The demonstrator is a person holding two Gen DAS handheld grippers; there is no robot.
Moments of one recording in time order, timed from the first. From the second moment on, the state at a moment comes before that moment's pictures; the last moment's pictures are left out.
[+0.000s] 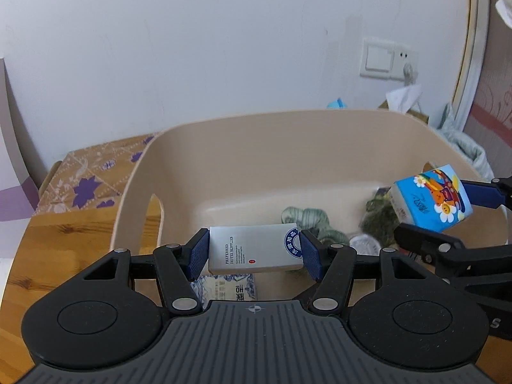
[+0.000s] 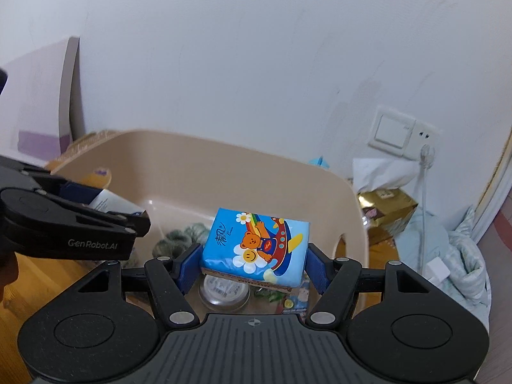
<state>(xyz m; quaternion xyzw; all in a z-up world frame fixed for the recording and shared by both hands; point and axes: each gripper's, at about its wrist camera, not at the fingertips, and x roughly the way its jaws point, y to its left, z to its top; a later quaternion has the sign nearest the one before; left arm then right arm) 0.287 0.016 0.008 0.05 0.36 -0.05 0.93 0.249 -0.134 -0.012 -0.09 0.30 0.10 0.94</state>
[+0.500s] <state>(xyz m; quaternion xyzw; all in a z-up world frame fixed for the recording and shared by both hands) 0.281 0.016 0.011 0.05 0.36 -0.04 0.93 0.245 -0.136 -0.007 -0.08 0.30 0.12 0.94</state>
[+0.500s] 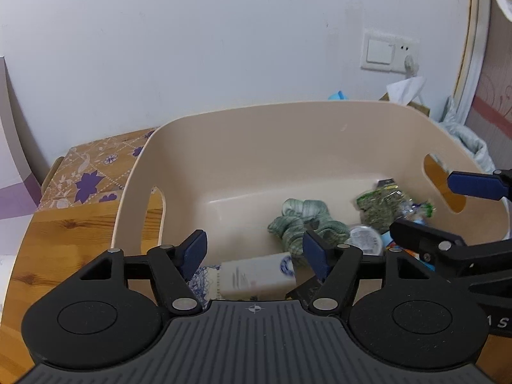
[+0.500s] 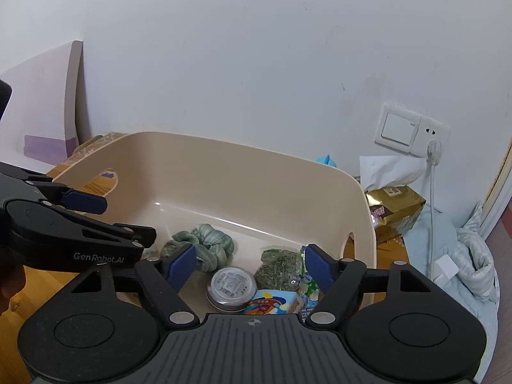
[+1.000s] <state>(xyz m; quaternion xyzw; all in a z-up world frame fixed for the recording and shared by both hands) 0.231 0.014 0.038 0.05 0.33 -0.04 0.94 0.198 -0.157 0.015 -0.07 0.28 0.09 0.95</state>
